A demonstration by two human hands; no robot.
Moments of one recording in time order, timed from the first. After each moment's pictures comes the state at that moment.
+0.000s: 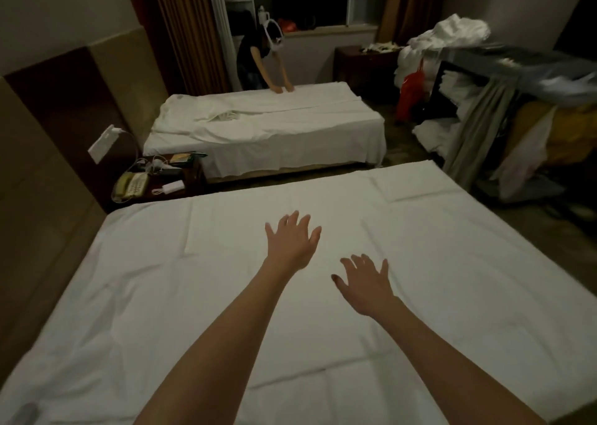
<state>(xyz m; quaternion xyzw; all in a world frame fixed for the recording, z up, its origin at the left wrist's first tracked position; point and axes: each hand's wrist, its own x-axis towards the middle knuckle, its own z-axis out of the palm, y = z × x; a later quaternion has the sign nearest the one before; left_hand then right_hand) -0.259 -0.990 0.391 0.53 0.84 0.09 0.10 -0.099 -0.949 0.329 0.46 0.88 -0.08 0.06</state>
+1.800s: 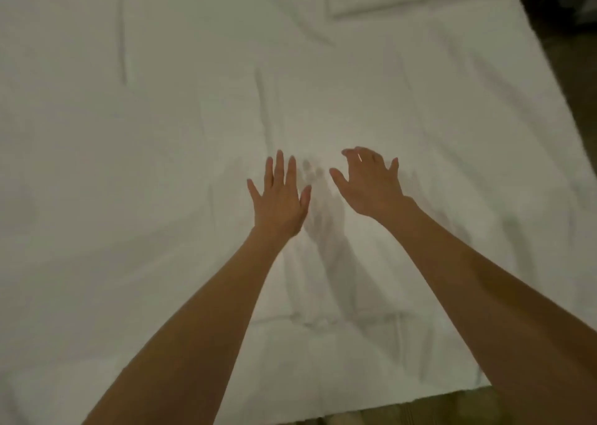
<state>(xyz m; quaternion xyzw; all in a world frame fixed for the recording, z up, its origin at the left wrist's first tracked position) -0.034 -0.593 -0.011 0.46 0.86 -0.02 0.24 0.084 -0.482 0.023 0.45 0.86 -0.19 0.15</state>
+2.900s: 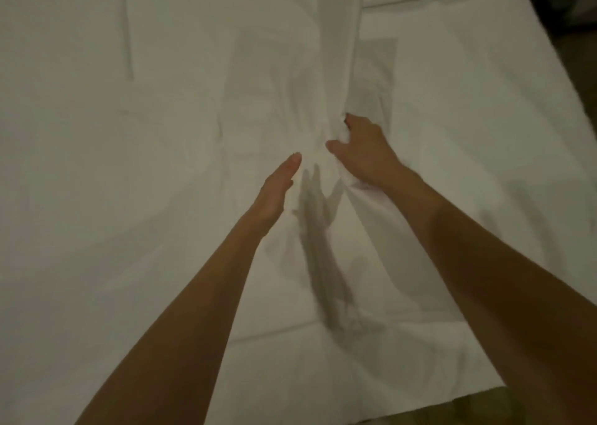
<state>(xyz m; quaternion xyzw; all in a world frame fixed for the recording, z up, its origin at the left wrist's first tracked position) -0.106 -0.623 0.020 0.18 0.68 0.42 0.57 -0.003 -0.494 0.057 0.47 0.78 -0.40 -0.01</state>
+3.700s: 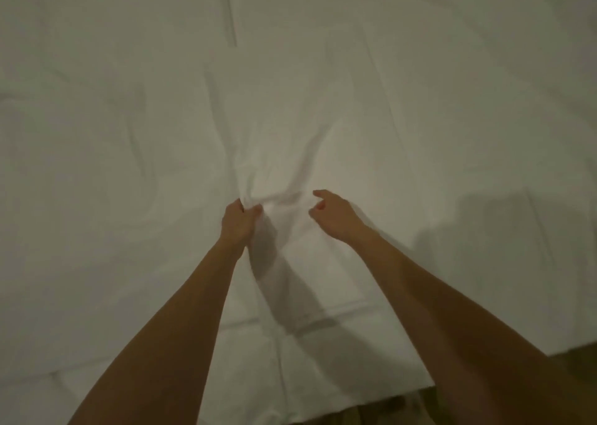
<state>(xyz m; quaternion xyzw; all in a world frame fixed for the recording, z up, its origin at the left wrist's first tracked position) -0.290 -0.859 -0.057 0.07 0.82 0.34 0.45 -0.140 -0.754 -0.027 0.52 0.67 -0.52 0.13</state>
